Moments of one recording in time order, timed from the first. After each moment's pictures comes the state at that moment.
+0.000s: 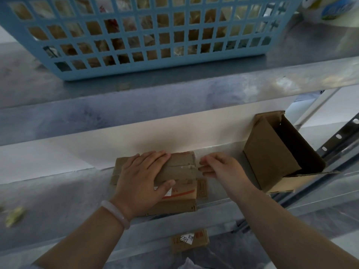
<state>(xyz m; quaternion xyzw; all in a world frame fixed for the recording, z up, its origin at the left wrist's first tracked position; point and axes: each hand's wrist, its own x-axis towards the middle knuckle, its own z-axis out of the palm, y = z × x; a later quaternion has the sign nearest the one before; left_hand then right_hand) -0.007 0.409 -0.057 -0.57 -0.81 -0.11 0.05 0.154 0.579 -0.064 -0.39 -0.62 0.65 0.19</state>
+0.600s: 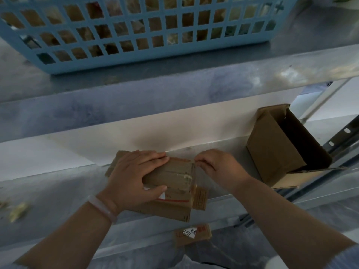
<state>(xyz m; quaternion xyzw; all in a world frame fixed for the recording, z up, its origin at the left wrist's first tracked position) -0.025 0.398 -0.047 -0.63 -0.75 -0.18 0.00 0.153 0.599 -0.079 -0.16 -0.93 0.29 0.17</state>
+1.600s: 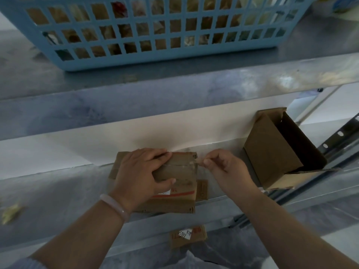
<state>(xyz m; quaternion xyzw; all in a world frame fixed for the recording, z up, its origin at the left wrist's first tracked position) -0.017 0.412 -0.054 -0.57 -0.80 -0.17 0.01 0.173 0.563 -0.054 -0.34 -0.77 0.48 0.25</state>
